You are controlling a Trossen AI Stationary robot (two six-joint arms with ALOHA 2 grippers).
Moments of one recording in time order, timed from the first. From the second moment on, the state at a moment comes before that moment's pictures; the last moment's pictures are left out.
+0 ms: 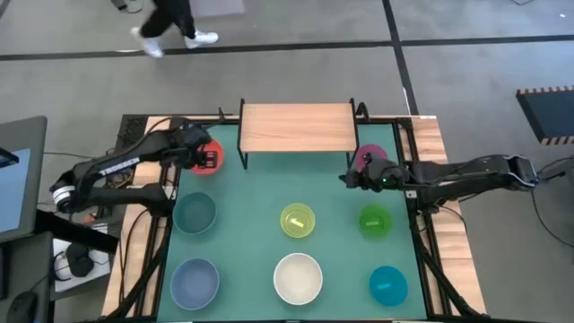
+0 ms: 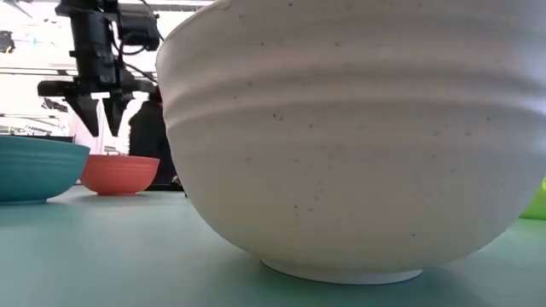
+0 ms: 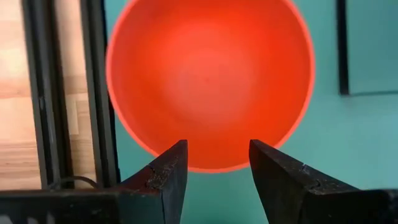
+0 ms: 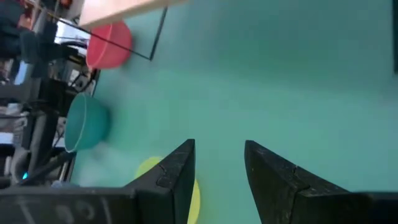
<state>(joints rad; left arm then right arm) 0.62 1.02 0.82 -1.06 -0.22 -0.87 -0.05 0.91 0.52 -0.25 0.27 1.25</state>
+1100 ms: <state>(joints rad) 0.56 1.10 1.14 -0.90 -0.17 -0.58 -0.71 1.05 0.56 -0.90 0.37 1.15</state>
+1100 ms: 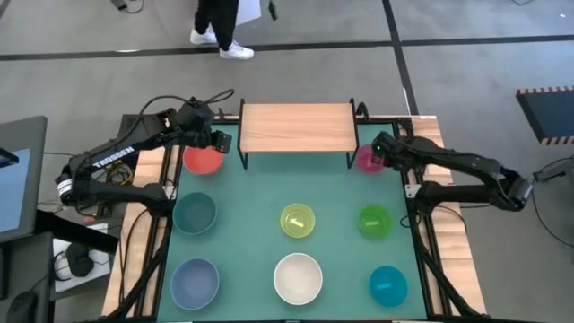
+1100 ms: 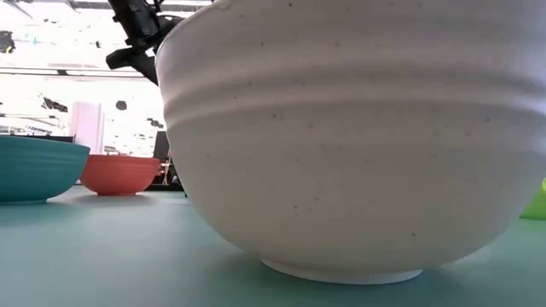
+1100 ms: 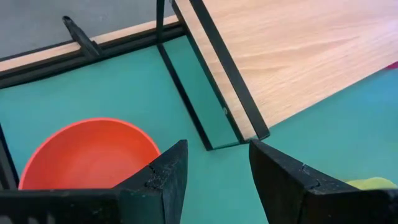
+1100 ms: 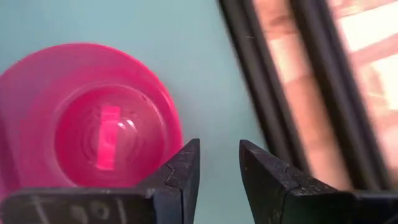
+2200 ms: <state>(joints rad) 0.55 1.11 1.14 -0.84 -0.15 -0.59 -0.73 1.14 0.55 -0.66 0.28 1.07</state>
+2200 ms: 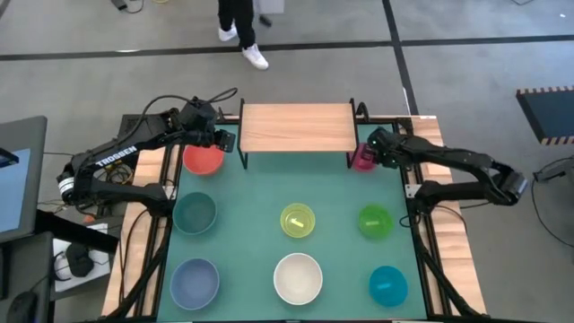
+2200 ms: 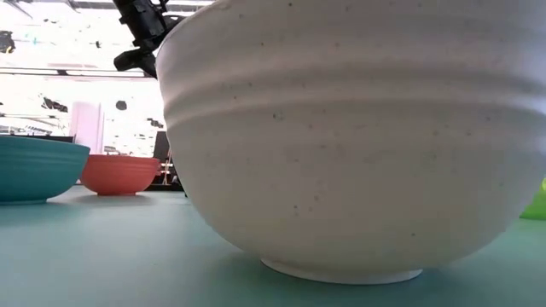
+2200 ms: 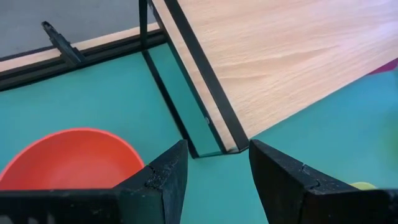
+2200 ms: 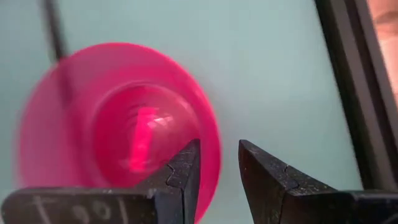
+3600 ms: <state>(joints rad) 0.31 1.11 1.14 -0.71 -0.28 -0.70 -0.74 1.24 1.04 -0.40 0.35 0.45</state>
